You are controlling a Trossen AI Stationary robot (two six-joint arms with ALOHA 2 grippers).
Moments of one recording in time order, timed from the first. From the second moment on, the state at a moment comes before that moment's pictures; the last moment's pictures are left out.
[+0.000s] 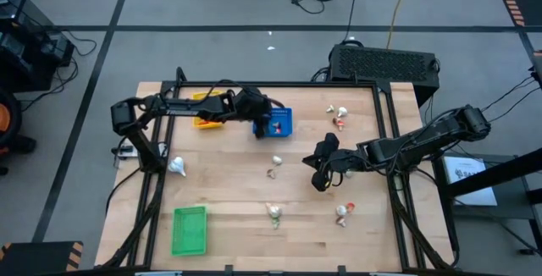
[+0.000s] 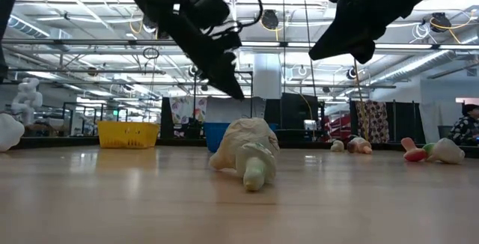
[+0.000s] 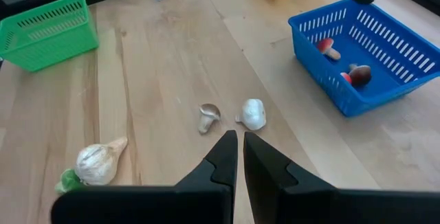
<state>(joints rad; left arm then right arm) 0.34 1.70 1.11 -0.13 -0.07 0.17 0.25 1.24 0.71 -0.11 0.39 0.51</state>
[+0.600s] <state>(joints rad) 0.03 1.44 1.41 -1.18 -0.06 0.02 0.26 1.24 0.71 -0.16 0.36 0.56</state>
